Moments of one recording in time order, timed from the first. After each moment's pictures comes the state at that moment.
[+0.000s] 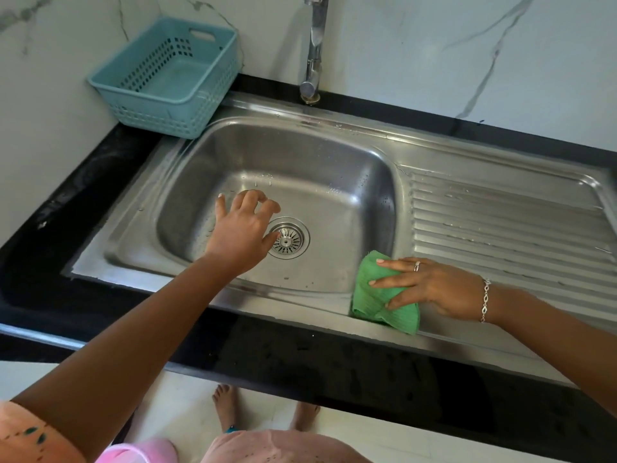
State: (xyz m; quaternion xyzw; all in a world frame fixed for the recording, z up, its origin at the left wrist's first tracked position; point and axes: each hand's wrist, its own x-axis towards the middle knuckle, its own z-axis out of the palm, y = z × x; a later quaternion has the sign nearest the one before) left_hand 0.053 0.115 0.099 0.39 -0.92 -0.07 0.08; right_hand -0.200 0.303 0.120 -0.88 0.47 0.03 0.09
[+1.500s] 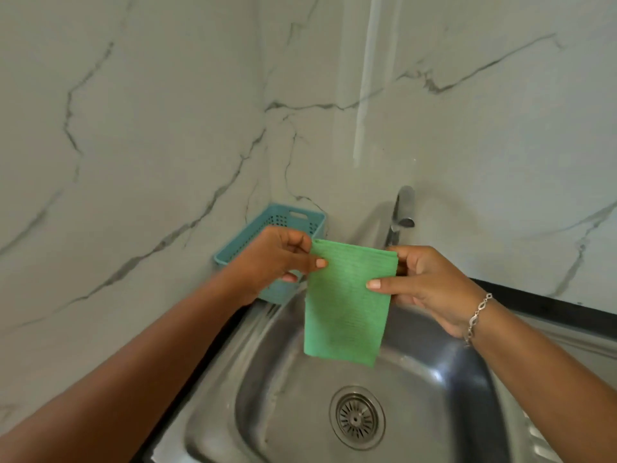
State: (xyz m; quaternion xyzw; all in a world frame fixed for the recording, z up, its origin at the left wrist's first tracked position) left_hand 0.080 -0.016 0.284 0.39 -0.71 -0.53 0.25; right_hand -0.112 0.083 0.279 -0.50 0.56 -0.46 0.47
